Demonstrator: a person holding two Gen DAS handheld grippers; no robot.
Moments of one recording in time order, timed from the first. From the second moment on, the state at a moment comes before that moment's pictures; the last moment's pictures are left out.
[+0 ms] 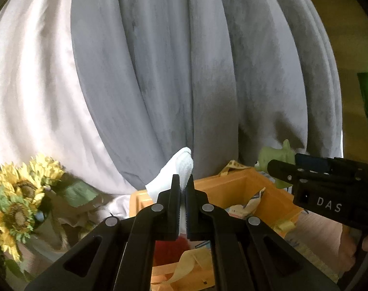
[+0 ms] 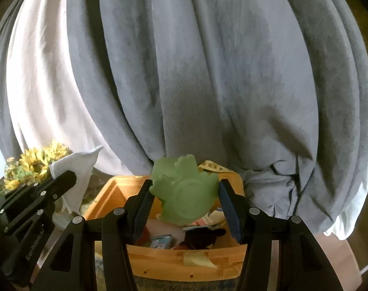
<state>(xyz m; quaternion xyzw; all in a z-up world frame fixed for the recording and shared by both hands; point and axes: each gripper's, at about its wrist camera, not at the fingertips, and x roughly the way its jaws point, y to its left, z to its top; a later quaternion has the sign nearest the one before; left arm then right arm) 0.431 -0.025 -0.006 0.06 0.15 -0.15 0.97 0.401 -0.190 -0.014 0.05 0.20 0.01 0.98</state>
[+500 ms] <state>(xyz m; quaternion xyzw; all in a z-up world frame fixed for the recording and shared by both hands) 0.498 -0.039 -0.048 0.07 0.24 -0.19 0.95 0.469 -0.200 -0.061 0.05 0.29 0.02 0.96</state>
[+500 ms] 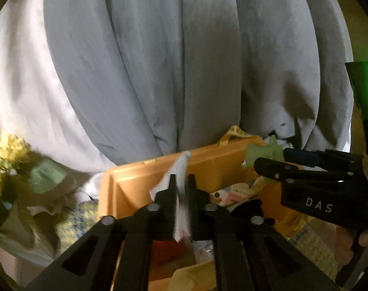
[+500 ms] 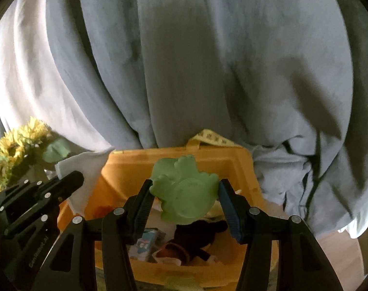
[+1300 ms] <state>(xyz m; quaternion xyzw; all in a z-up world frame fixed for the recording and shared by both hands) 0.427 -0.025 -0.015 0.09 0.18 -0.16 0.97 0.412 -0.204 -0.028 0.02 0.24 -0.01 0.97</state>
